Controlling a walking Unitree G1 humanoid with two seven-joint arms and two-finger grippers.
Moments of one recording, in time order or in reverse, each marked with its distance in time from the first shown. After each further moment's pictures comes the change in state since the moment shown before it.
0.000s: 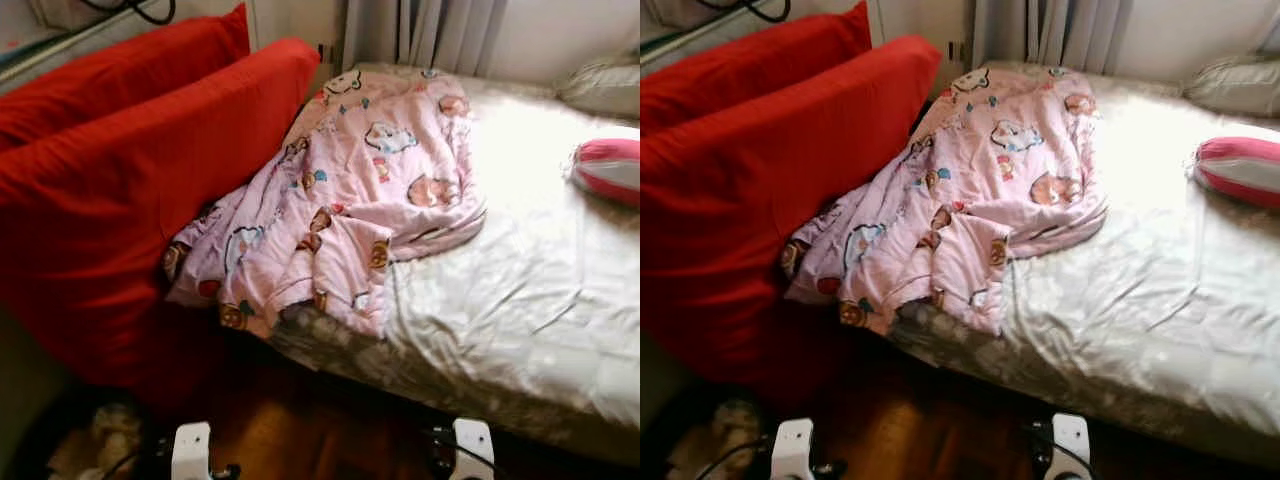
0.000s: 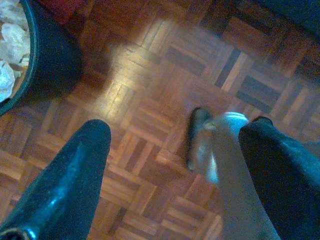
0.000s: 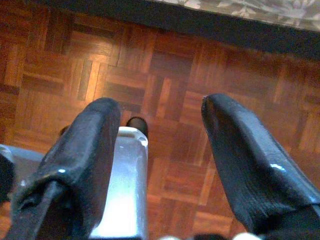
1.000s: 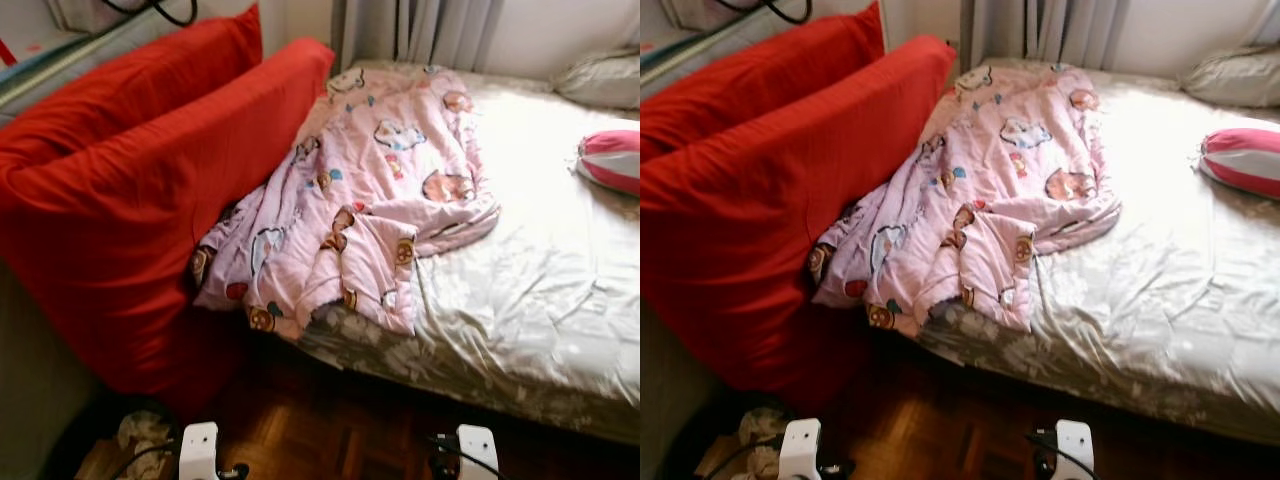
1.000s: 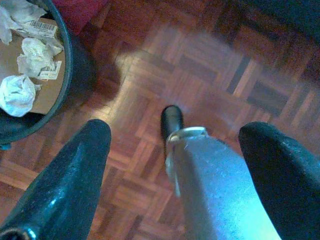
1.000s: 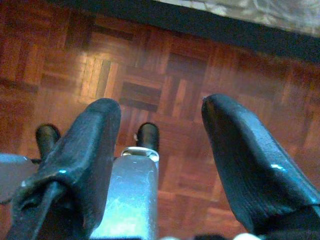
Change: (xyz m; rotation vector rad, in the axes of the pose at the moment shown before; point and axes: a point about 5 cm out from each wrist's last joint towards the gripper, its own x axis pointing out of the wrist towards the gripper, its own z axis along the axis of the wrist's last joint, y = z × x) left arm 0.001 0.001 0.010 0.009 -0.040 -0.009; right arm 0.000 0.003 0.000 -0.024 -0.007 0.009
